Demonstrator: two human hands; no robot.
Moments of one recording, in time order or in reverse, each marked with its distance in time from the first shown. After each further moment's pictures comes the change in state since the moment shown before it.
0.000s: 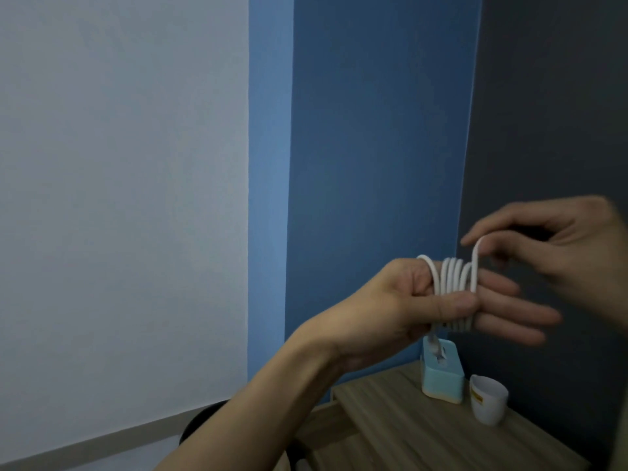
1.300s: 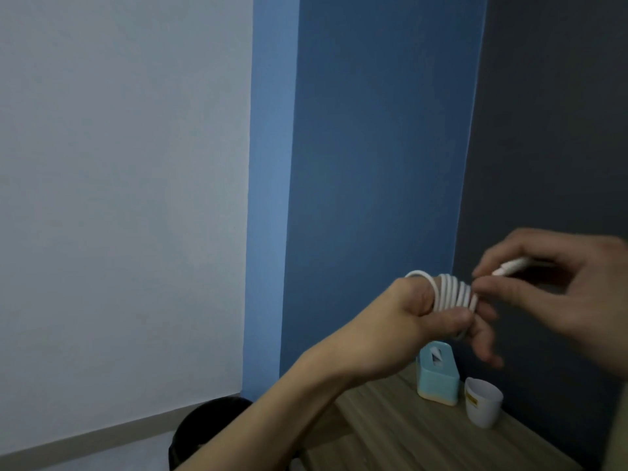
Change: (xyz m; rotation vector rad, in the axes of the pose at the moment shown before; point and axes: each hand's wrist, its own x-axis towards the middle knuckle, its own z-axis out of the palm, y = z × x) left_hand -0.002 -0.010 0.006 0.278 0.177 -0.053; right_hand -0.022 -0.007 0.007 -0.108 -0.012 0.117
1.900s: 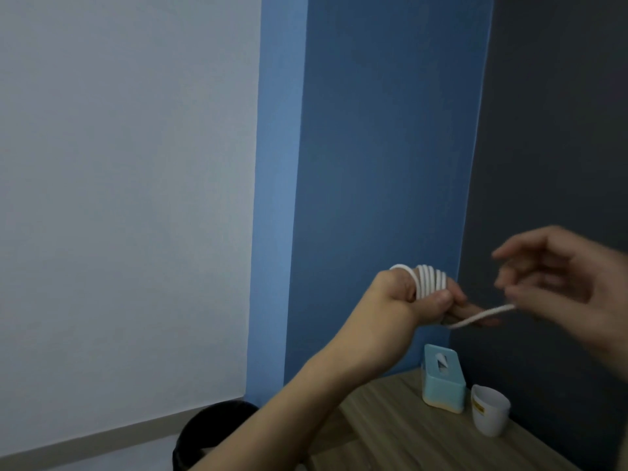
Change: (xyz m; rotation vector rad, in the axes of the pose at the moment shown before) left_hand -0.002 0.004 -0.005 -0.103 0.207 0.053; right_hand -0.005 0.024 0.004 0.115 0.050 0.033
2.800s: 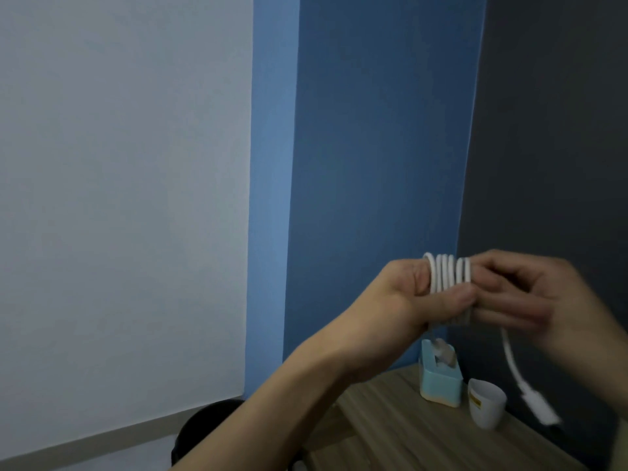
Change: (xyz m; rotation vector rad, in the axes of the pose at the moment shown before) left_hand 0.003 0.003 0.000 -0.159 -0.165 0.005; right_hand 0.003 -0.005 0.025 0.311 -0.065 0.140
